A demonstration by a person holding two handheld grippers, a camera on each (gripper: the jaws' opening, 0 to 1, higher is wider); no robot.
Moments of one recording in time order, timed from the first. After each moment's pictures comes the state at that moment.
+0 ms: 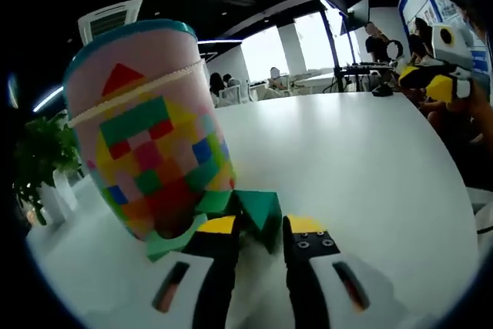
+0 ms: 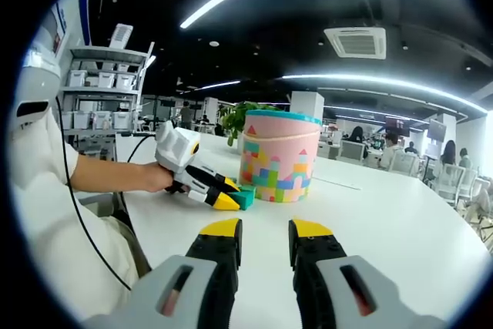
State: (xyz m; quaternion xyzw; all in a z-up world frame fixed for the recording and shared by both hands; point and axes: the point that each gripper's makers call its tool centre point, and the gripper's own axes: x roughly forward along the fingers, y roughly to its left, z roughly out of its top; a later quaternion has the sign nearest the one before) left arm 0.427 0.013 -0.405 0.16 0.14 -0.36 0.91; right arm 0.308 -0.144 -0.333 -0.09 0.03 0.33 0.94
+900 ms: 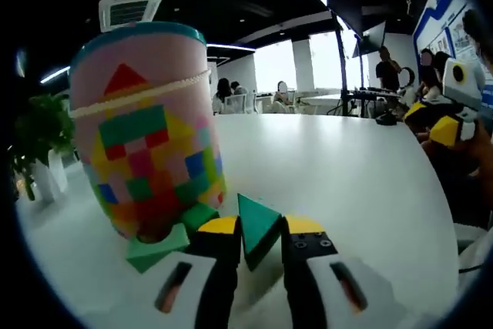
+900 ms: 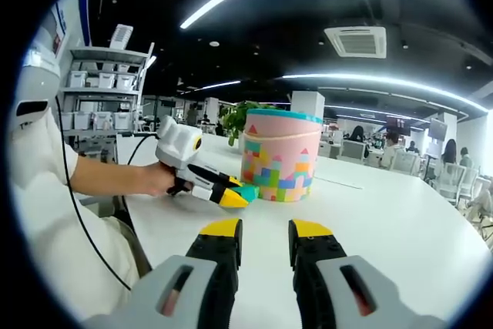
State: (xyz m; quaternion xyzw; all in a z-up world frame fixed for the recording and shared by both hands) left arm 0.410 -0.004 -0.389 0.10 0.12 -0.36 0.92; right arm 0.308 -0.141 -0.335 -0.09 0.04 0.33 0.94
